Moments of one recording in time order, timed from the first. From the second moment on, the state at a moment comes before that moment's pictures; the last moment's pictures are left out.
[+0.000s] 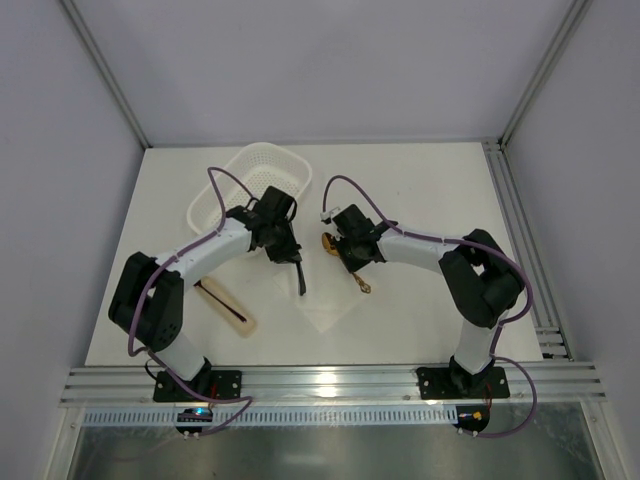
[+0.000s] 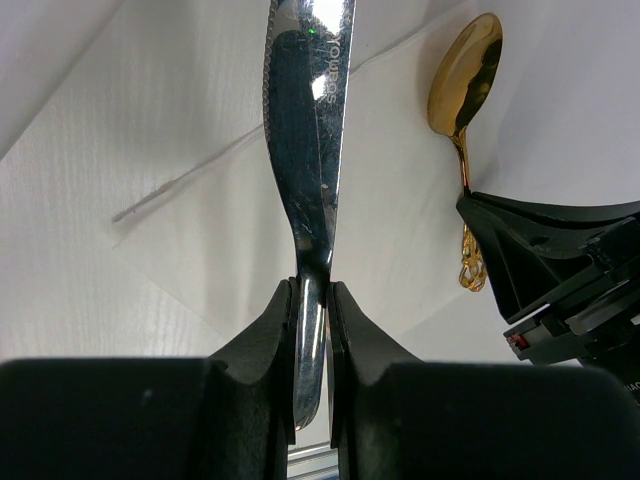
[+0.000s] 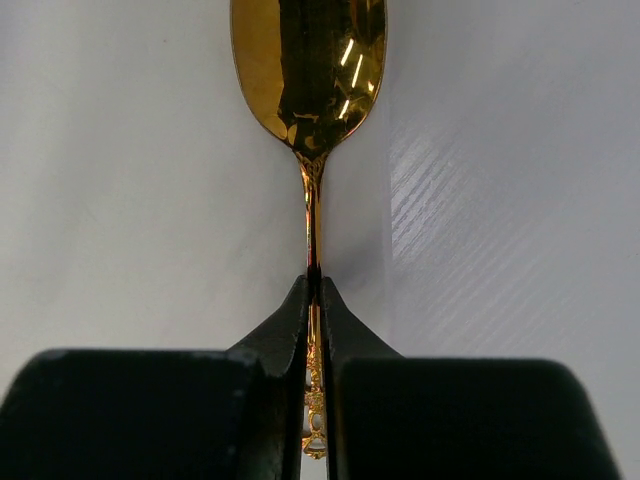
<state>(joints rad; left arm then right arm) -0.56 1.62 1.16 -0.62 0.04 -0.87 0.69 1.82 1.11 -0.36 0.04 0.09</state>
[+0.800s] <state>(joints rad) -0.58 1.63 1.16 -0.54 0.06 -0.86 0.69 1.81 1.17 -0.41 0.04 0.26</state>
